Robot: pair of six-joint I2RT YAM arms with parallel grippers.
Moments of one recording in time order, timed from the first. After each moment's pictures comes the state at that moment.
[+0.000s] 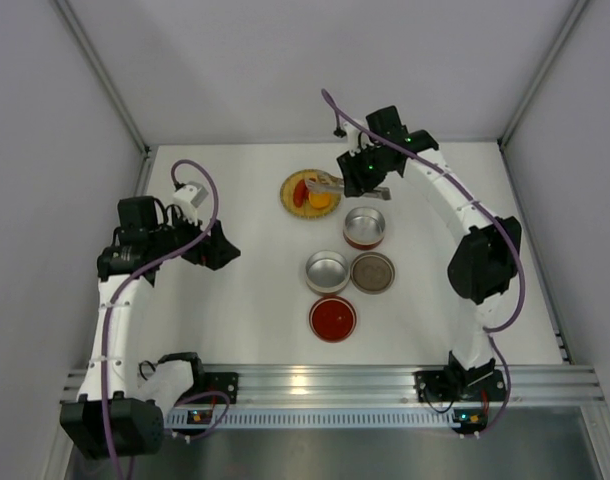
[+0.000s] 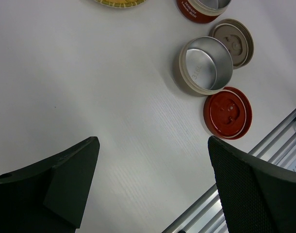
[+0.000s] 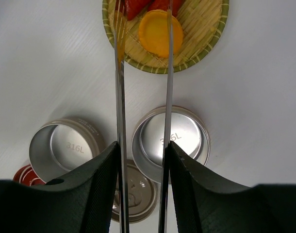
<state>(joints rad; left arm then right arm) 0.08 0.99 1.03 -0.78 0.73 0.19 0.42 1.96 1.94 -0.90 -0.30 -0.22</state>
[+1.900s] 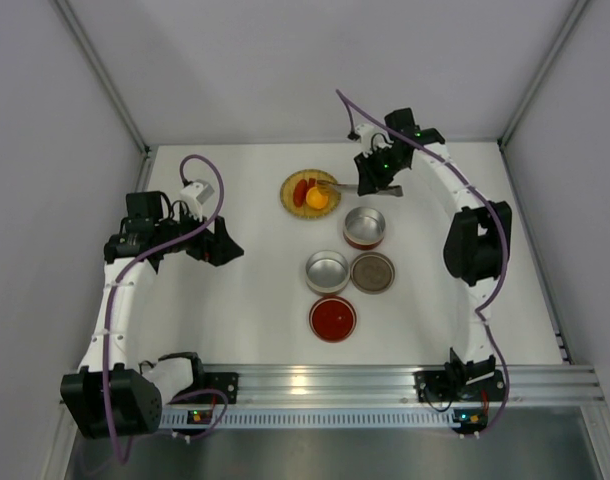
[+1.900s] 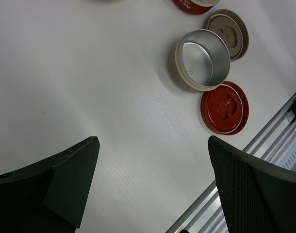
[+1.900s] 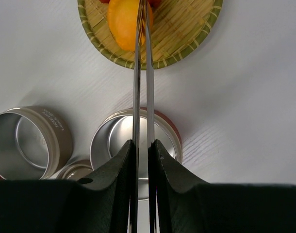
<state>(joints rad) 0.08 1.10 1.04 -0.77 0.79 0.24 0.28 2.13 2.01 -0.91 -0.51 -0.42</state>
